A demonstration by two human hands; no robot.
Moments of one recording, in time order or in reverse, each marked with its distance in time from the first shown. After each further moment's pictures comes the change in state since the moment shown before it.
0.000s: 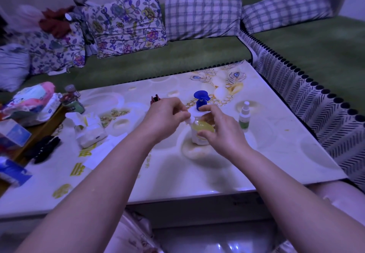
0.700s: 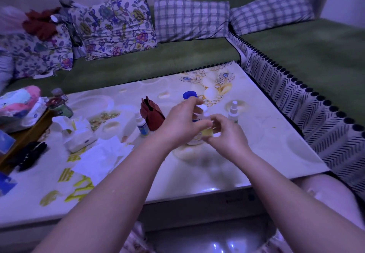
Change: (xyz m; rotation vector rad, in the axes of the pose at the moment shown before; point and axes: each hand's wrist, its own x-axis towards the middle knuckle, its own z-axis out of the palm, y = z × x) left_hand -0.006 0.034 0.043 -0.055 -0.114 0.185; right_hand -0.012 0.030 -0.008 0.093 0.057 0.206
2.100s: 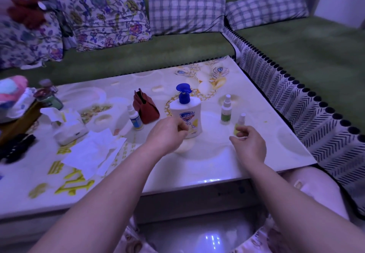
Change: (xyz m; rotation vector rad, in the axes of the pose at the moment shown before) left_hand -0.012 -0.049 0.025 0.225 -0.030 -0.201; right_hand -0.009 0.092 -0.003 0.038 0.340 0.374
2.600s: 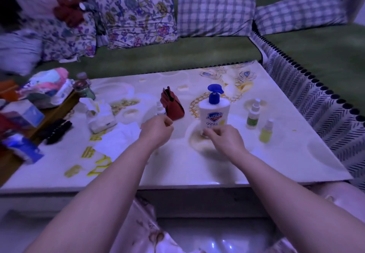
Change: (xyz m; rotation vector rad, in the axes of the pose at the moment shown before) left_hand -0.007 -0.083 -0.036 -0.041 0.166 -0.264; right_hand -0.047 -0.091 0.051 -0.154 -0.464 -0.319
